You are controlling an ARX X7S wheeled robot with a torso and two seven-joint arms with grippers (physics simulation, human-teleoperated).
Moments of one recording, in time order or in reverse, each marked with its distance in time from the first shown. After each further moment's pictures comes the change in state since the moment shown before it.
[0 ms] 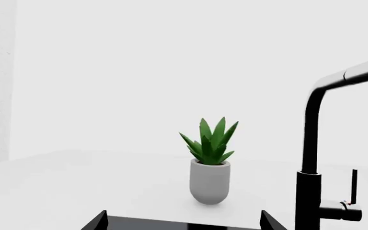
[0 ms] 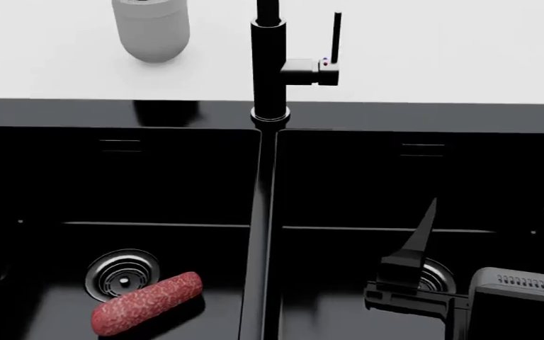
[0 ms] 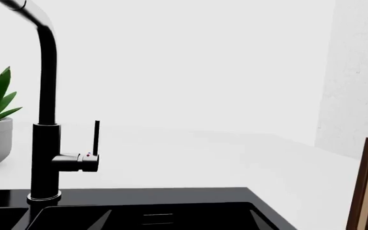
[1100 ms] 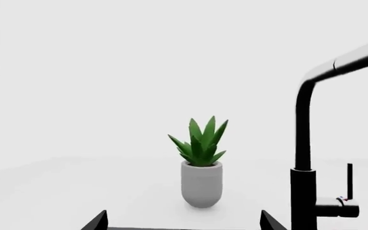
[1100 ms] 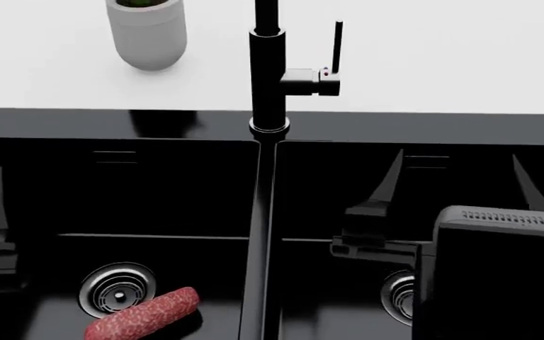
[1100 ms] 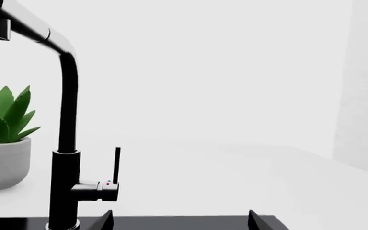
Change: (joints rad) left arm -0.003 -0.025 0.070 -0.010 0.033 0.026 -0.010; right arm 0.196 -0.014 -0.082 -0.087 0.039 0.243 0.044
